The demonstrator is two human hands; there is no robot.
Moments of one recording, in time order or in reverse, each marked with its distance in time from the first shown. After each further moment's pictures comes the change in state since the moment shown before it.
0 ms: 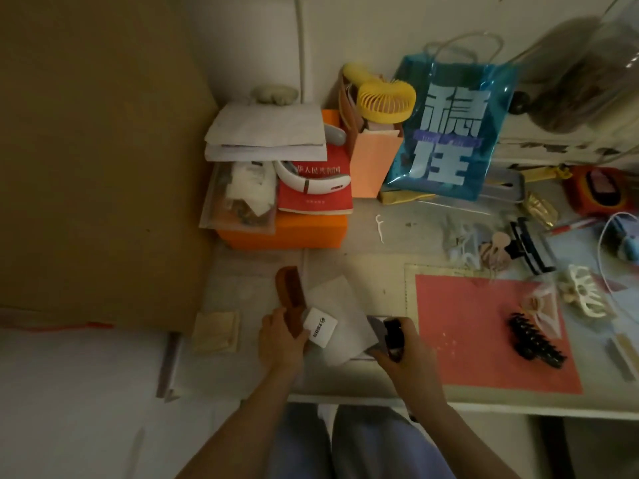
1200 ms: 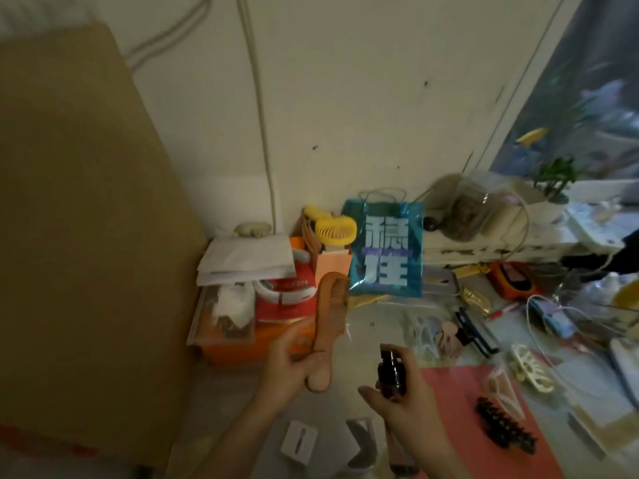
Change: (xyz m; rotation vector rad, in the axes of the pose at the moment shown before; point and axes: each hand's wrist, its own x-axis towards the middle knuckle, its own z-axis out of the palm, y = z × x) left_hand -0.041 0.134 -0.113 -0.557 -0.334 0.556; right_hand -0.018 -0.089 -0.071 0.322 0.161 -0.113
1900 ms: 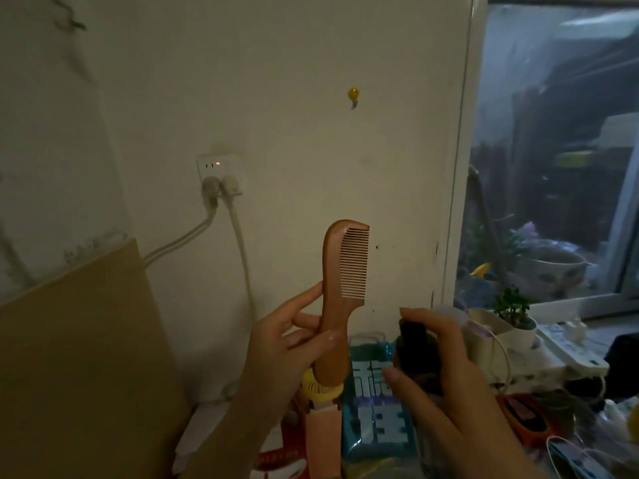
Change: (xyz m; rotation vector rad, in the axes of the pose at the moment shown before) left_hand 0.007 0.263 0.004 -0.094 -0.016 0.614; right_hand -0.004 -0.216 -0.119 -0.016 0.112 -0.713
